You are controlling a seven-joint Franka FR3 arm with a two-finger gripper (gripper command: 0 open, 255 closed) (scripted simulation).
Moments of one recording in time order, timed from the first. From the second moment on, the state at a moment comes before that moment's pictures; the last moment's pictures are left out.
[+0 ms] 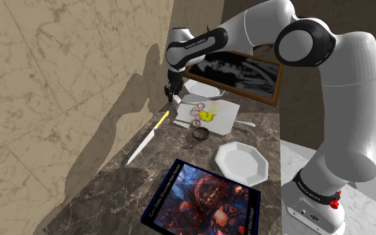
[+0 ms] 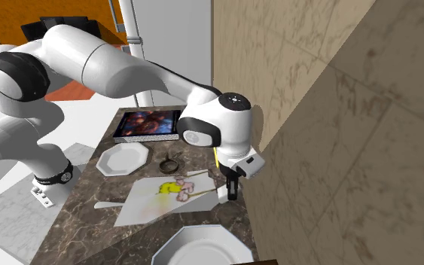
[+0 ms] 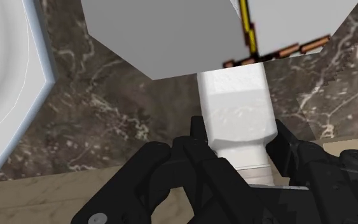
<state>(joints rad) 0.09 0.55 0.08 -1.54 0.04 2.12 -0.16</state>
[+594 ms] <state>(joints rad) 0.09 0.52 0.08 -1.48 0.04 2.03 -0.16</state>
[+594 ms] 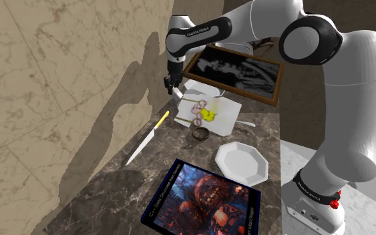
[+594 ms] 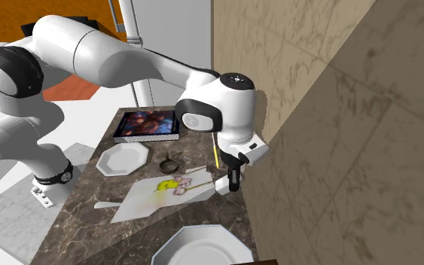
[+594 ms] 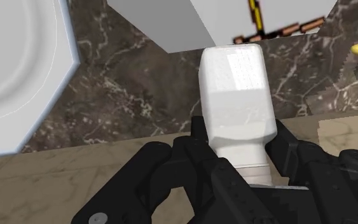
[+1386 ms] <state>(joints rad) 0.09 0.48 0.08 -1.37 0.04 1.89 -0.15</state>
